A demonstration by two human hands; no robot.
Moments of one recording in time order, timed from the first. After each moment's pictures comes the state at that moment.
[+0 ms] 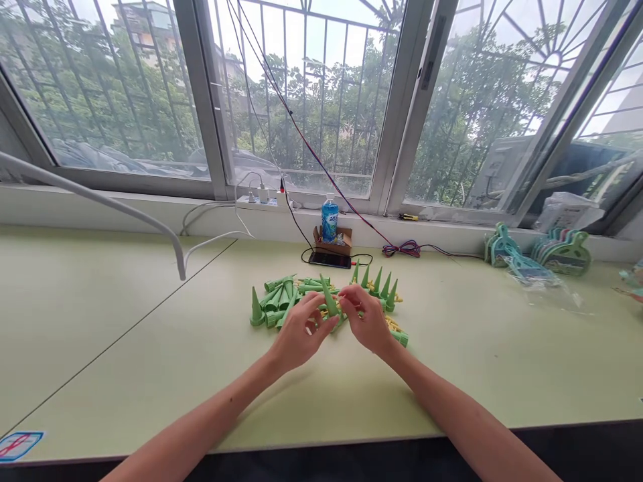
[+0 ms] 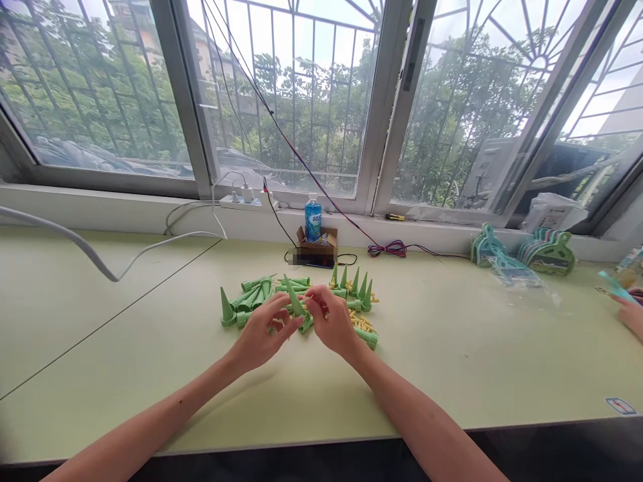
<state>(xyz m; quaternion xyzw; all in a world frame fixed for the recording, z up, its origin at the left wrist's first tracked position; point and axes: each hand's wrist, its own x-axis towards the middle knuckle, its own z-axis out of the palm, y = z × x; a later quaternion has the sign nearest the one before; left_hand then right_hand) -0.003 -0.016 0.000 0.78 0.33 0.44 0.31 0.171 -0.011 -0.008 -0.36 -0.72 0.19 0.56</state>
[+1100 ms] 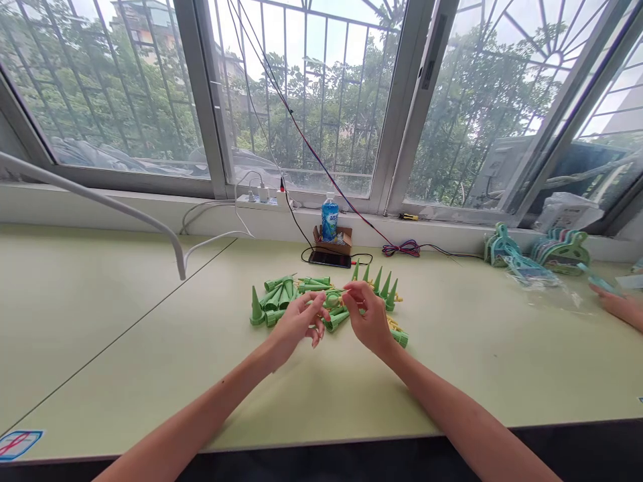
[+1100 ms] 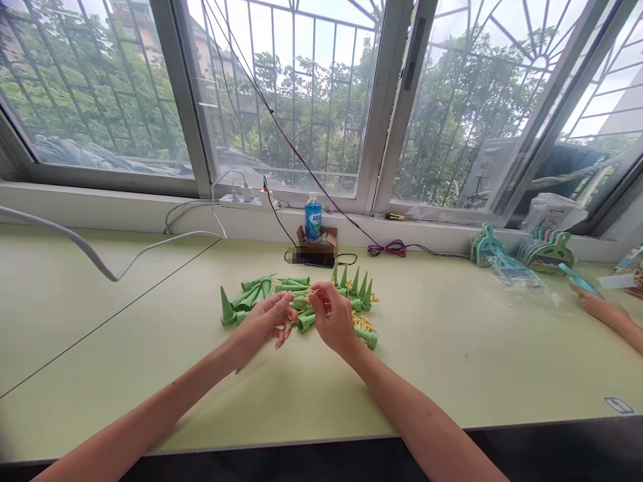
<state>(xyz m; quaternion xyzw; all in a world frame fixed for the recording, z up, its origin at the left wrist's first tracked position) -0.002 -0.008 0.007 0.57 0.36 0.41 0.61 0.170 -0.009 -0.013 -0.39 -0.68 0.16 0.60</state>
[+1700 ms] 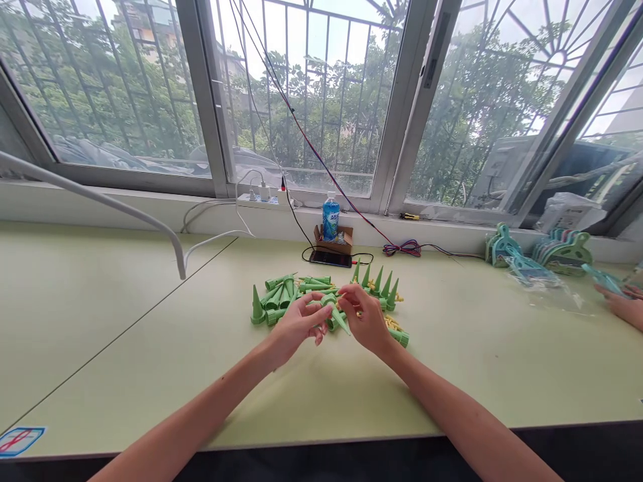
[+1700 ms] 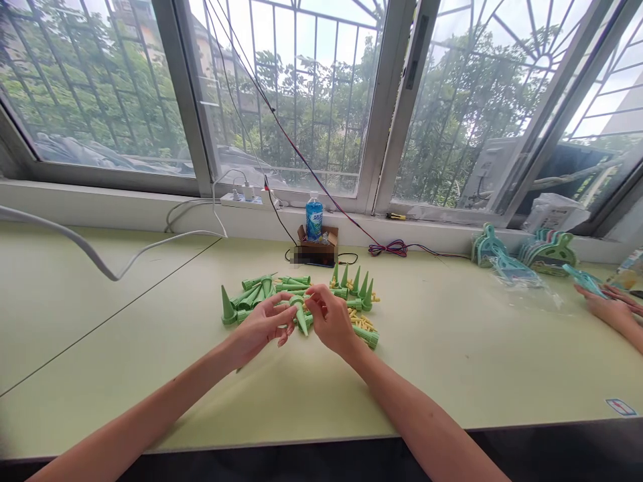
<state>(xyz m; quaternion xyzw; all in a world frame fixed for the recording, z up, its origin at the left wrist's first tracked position) -0.006 -0.008 0.004 0.53 0.33 0.41 0.66 0.170 -0.005 -0.017 -0.38 -0.72 0.17 0.55</state>
